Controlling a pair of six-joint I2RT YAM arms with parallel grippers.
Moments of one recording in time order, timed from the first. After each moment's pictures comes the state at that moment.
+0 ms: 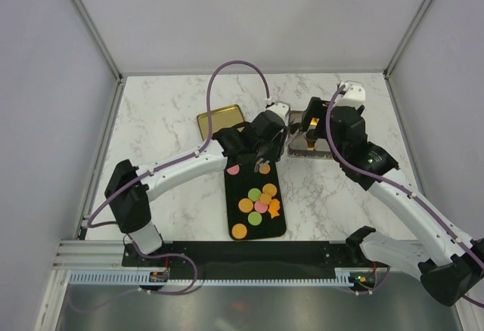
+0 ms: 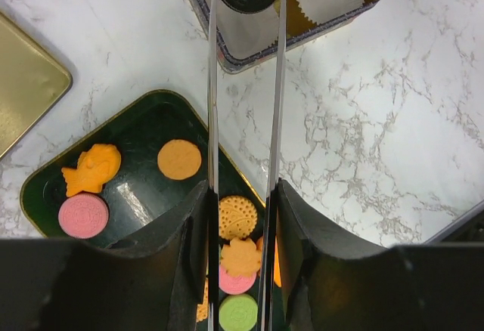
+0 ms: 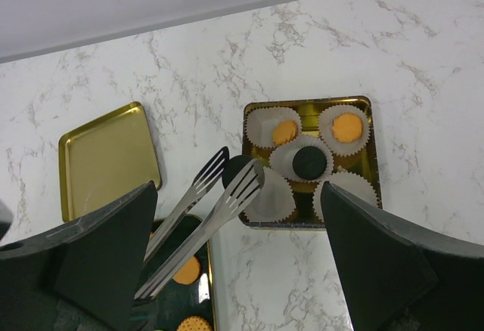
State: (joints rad) left arm -1.00 1.66 1.46 -0.51 -0.25 -0.44; right arm 0.56 1.04 1.04 -0.34 0.48 0.42
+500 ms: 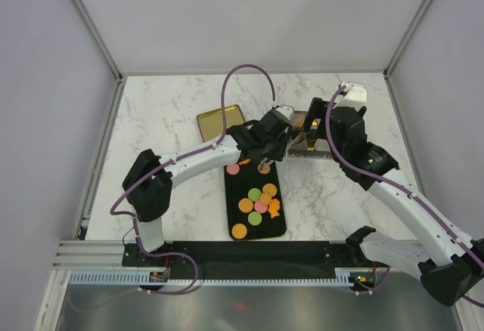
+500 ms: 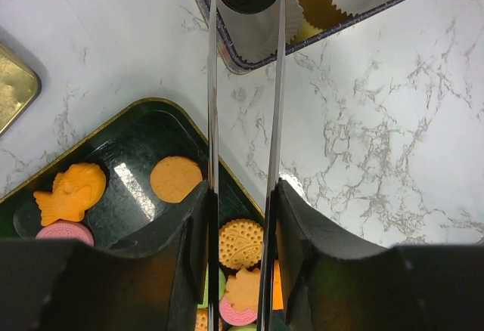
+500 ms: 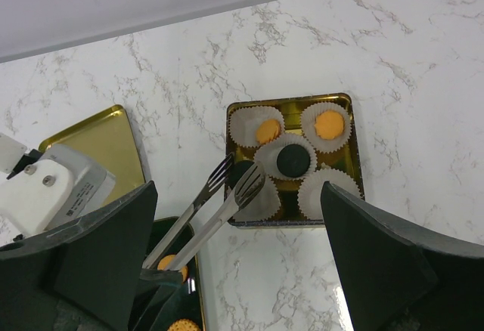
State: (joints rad) left arm -0.95 1.83 1.50 -0.47 -0.17 -0.42; right arm 0.56 1.03 1.04 -0.36 0.54 0.42
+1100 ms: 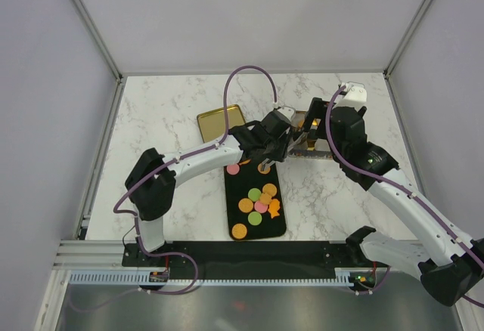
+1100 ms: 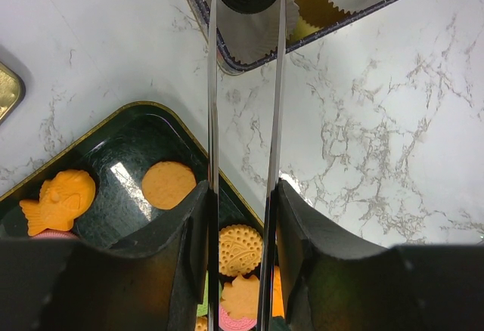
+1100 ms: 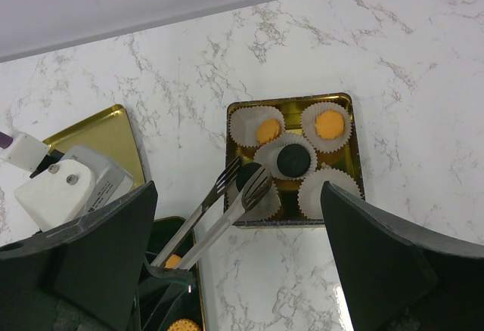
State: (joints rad) left arm -0.95 1.86 1.50 -0.45 -0.15 -0.42; right arm 0.56 1.03 1.04 -0.36 0.54 0.42
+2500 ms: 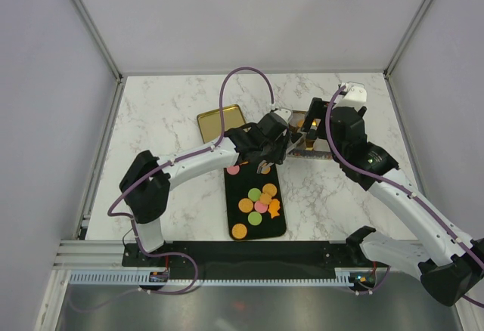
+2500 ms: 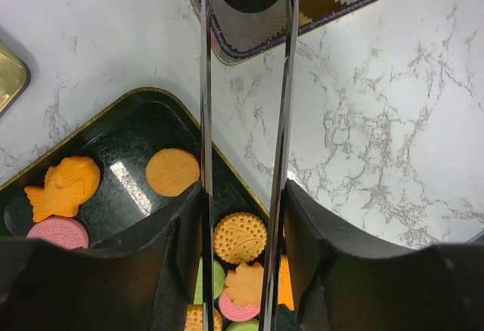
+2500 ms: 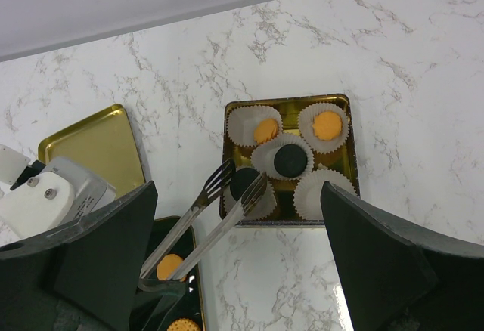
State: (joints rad) left arm -0.95 1.81 1.45 -0.44 -0.15 -0.42; right arm 0.56 1.03 1.03 -0.36 0.54 0.42
